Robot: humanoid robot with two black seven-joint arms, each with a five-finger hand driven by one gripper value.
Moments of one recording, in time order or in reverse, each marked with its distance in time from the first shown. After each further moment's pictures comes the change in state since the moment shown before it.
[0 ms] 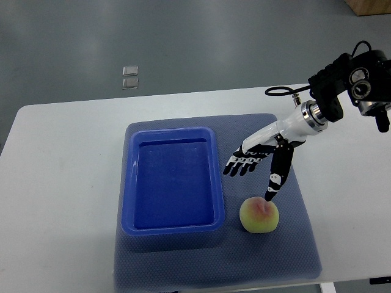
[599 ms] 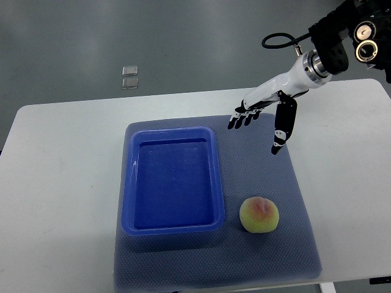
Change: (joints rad) left arm 0.000 0.000 0.001 0.015 0.000 0.000 -0.002; right arm 0.186 0.016 0.004 -0.063 -0.160 0.042 0.004
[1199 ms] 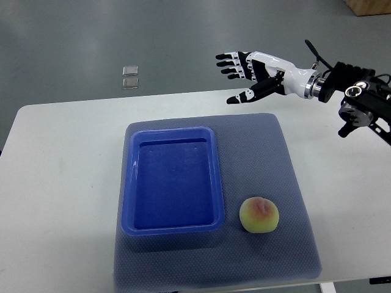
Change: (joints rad) left arm 0.002 0.000 -0.003 0.000 -0.001 0.001 0.000; right arm -0.746 0.103 0.759 -0.465 -0.112 -0.196 0.259
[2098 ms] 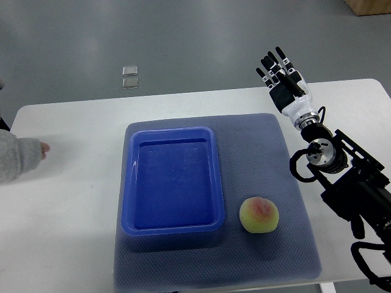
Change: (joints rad) left arm 0.001 0.000 0.000 0.010 -0.002 0.001 0.000; right arm -0.465 0.455 0.831 -0.222 0.553 -0.180 0.060
